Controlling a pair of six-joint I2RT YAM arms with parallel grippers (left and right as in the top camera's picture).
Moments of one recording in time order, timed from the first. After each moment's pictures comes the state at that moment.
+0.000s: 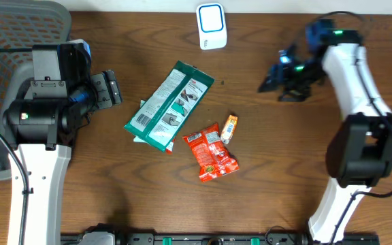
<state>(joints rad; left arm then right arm) -0.02 1.29 1.49 -1.08 -0.01 -0.23 0.04 2.09 1.80 -1.30 -0.51 0.18</state>
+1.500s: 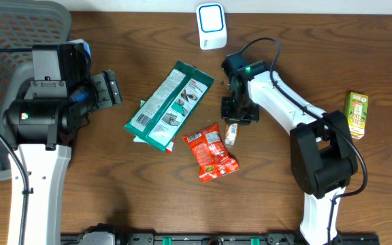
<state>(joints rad) -0.02 1.29 1.49 -1.08 -0.01 -0.23 0.43 2.09 1.56 -1.05 -0.14 0.49</state>
